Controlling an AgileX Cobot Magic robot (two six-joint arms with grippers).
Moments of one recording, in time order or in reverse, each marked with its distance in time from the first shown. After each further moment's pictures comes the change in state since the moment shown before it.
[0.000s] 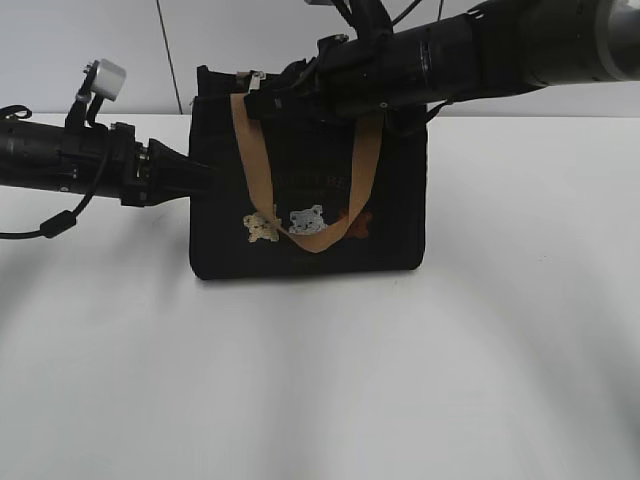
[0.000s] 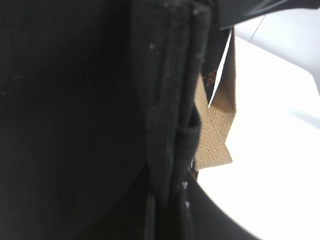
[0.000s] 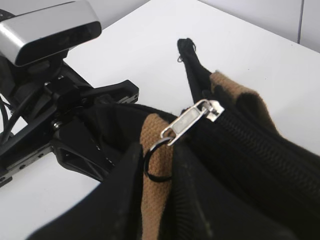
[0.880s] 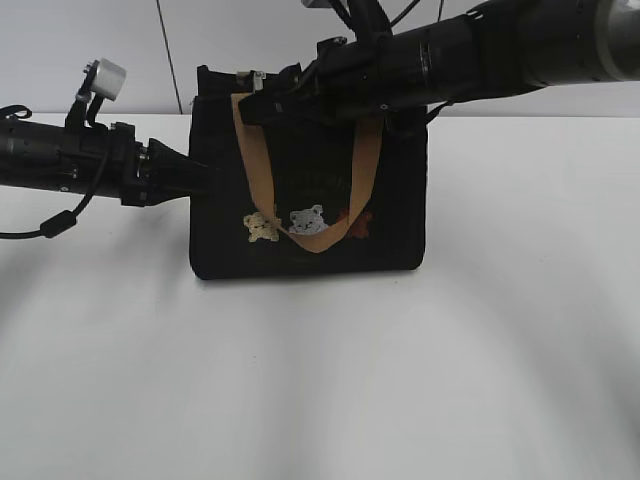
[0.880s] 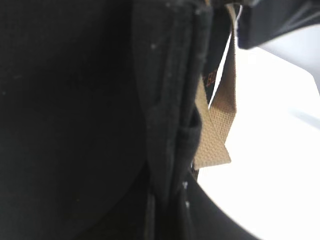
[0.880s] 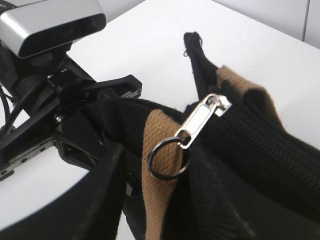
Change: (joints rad) left arm 0.000 0.000 0.000 0.000 0.000 0.000; right arm 0.000 0.000 0.000 -0.031 0.014 0.000
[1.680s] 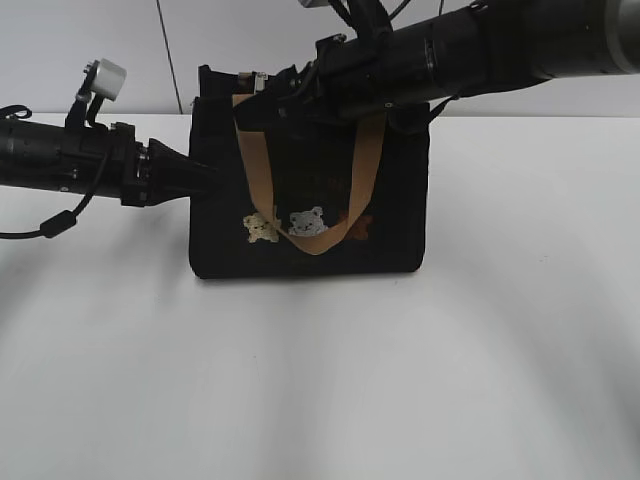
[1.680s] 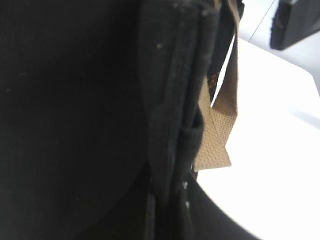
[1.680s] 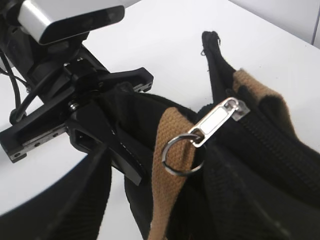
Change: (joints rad) left arm 0.000 0.000 0.000 0.000 0.001 0.000; right arm 0.000 -0.019 0.000 -0.053 0.023 0.002
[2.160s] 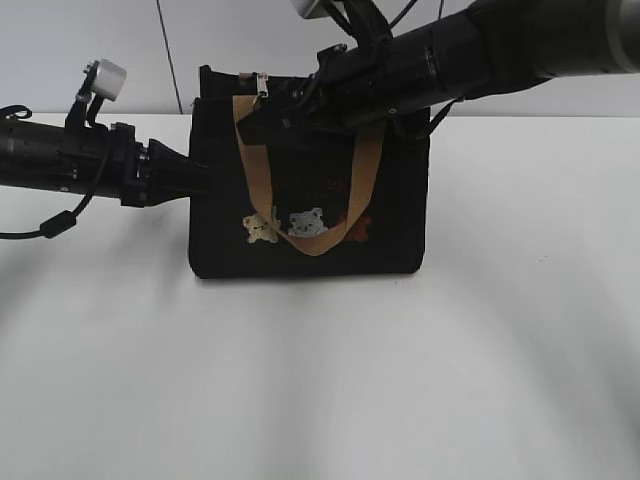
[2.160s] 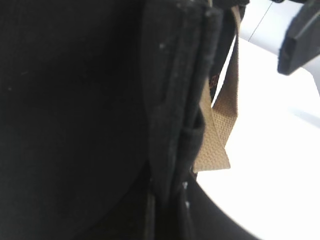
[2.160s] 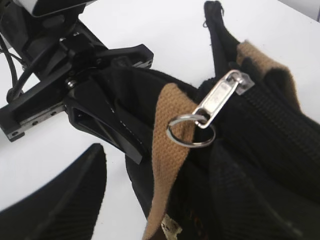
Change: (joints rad) left arm 0.000 0.000 0.000 0.002 0.000 0.000; right arm 0.000 -0.004 0.000 -0.106 0.006 0.091
